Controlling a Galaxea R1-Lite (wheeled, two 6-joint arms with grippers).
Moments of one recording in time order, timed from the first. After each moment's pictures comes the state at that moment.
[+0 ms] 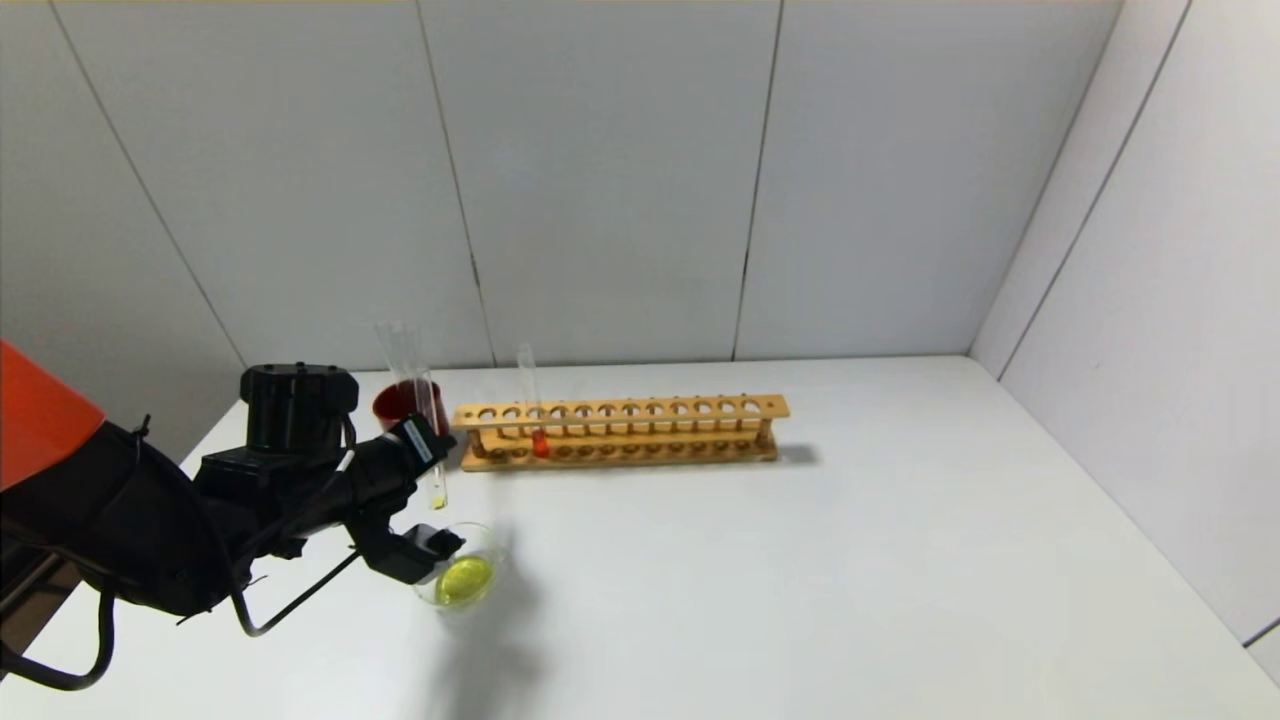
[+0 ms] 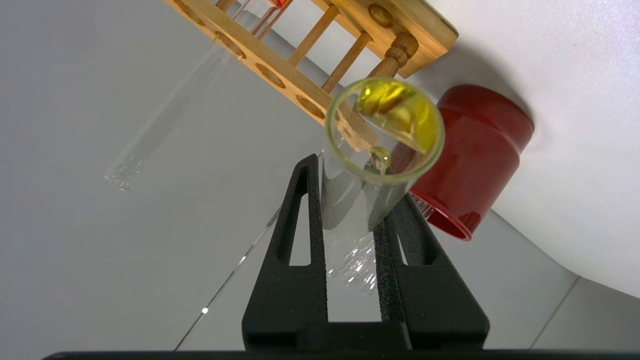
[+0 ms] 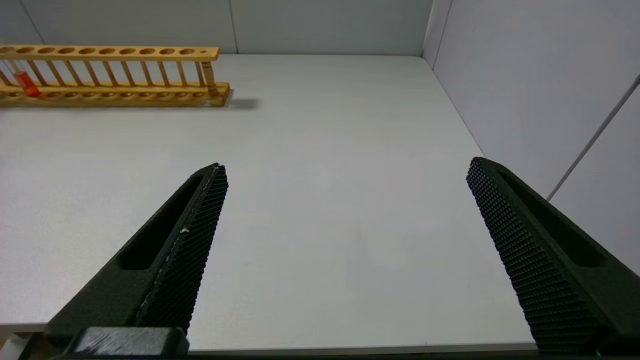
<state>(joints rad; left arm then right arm) -0.20 1.91 -0.63 -0.82 -0.12 2.39 0.00 0.00 0.00 0.00 0.01 -0.01</state>
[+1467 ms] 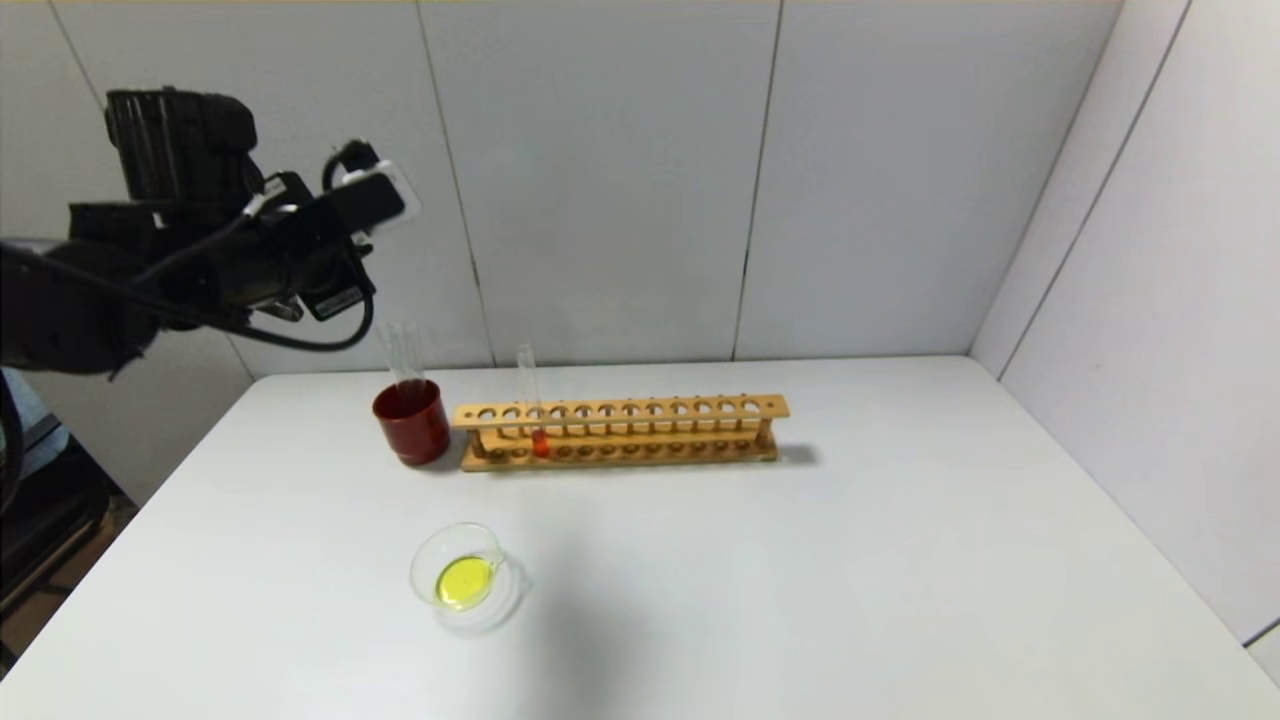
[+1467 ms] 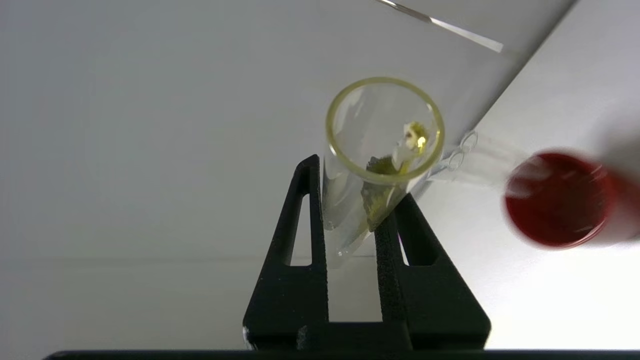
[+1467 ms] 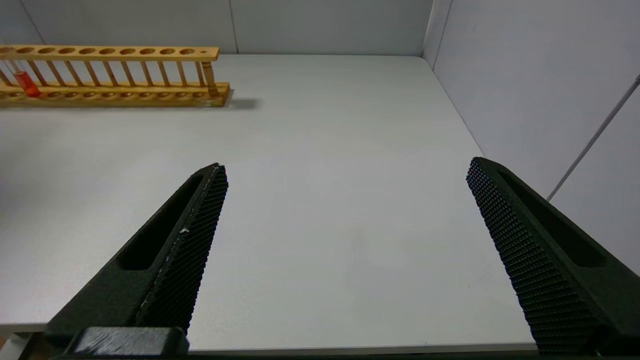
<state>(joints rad) -0.15 1.73 -1.28 -0.29 0.15 1.01 0.00 0.00 0.00 0.00 0.01 -0.01</state>
